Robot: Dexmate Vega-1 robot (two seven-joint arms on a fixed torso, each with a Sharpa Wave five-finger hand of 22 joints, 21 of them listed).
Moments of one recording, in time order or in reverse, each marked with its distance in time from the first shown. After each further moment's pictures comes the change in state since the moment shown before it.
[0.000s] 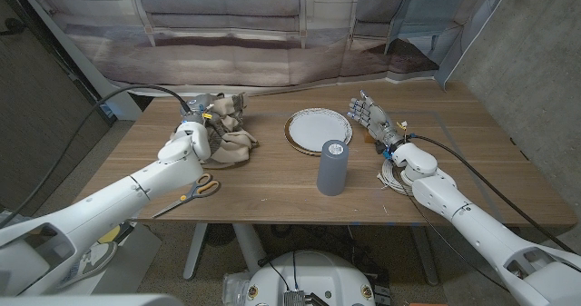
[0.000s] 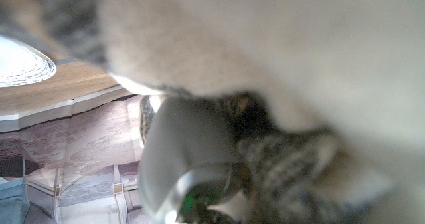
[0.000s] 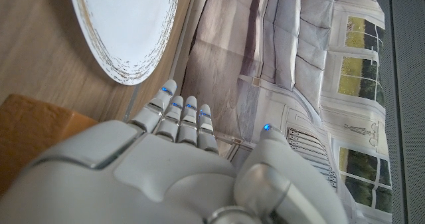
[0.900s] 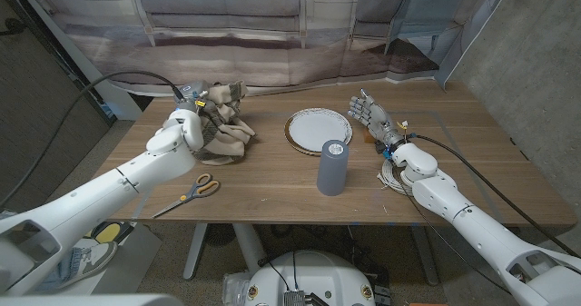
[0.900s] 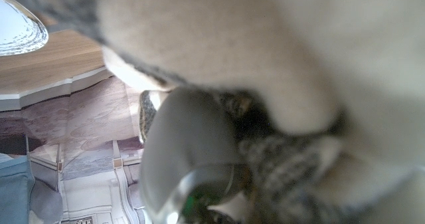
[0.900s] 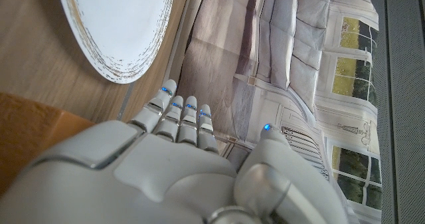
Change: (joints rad) left arm 0.007 0.049 -0.063 -0.084 0.003 -0.004 -0.032; left_hand 0.033 -0.009 -0.003 -0.011 -0.001 0.066 0.016 0.025 -0.009 0.054 0.003 0.003 0.026 0.022 0.018 0.033 0.033 0.029 -0.029 0.042 0.002; right arm -0.015 -0.004 0.004 -0.030 -0.009 0.006 -0.021; right_hand 0.000 0.000 -0.003 -0.003 0.000 0.000 0.000 0.000 0.000 0.000 0.000 0.000 0.000 0.006 -0.006 0.000 0.000 0.004 0.004 -0.007 0.000
